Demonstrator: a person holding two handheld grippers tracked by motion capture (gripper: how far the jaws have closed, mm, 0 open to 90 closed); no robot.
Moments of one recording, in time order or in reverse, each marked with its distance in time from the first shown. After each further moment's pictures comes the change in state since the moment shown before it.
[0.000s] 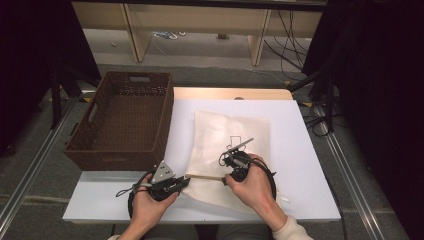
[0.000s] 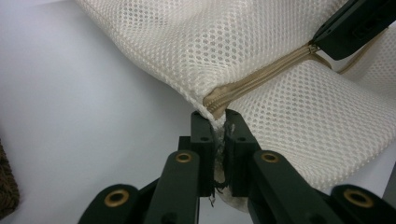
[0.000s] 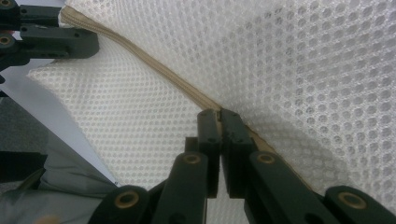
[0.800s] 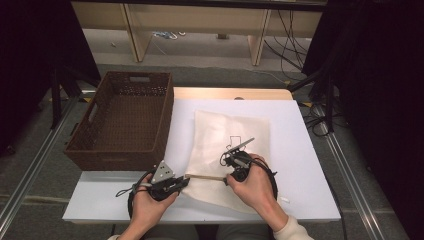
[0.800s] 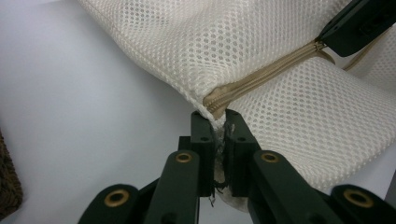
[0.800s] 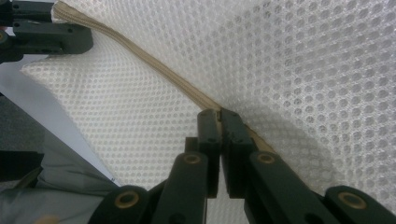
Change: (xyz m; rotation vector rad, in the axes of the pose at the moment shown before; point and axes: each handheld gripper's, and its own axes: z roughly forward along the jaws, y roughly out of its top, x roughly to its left) left arm 0.000 0.000 0.001 -0.012 0.002 -0.016; right arm 0.001 -0.001 -0.003 0.014 -0.004 0.031
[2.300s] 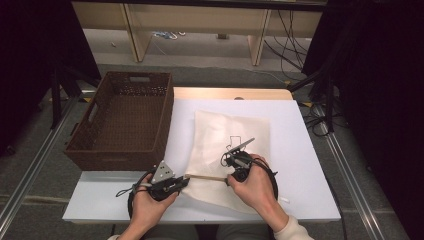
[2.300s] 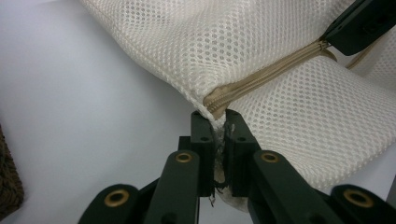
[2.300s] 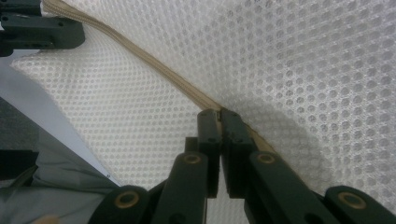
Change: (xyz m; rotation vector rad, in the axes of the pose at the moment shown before) left arm 0.000 0.000 0.000 0.007 0.007 0.002; right arm -0.002 -0.001 0.000 0.014 -0.022 -0.003
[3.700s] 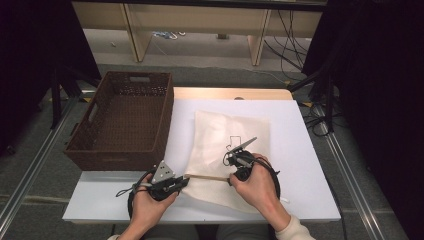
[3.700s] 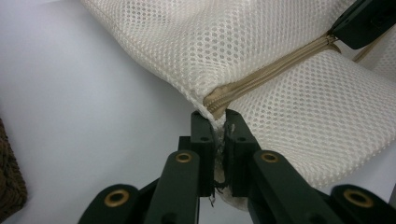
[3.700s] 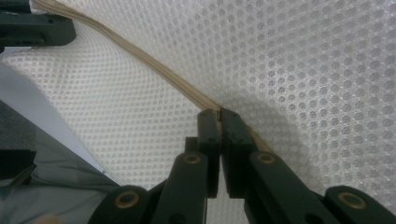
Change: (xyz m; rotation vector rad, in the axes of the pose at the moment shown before) left arm 0.001 0.000 0.000 0.001 0.002 0.006; right arm -0.004 0.000 -0.004 0.018 -0.008 0.012
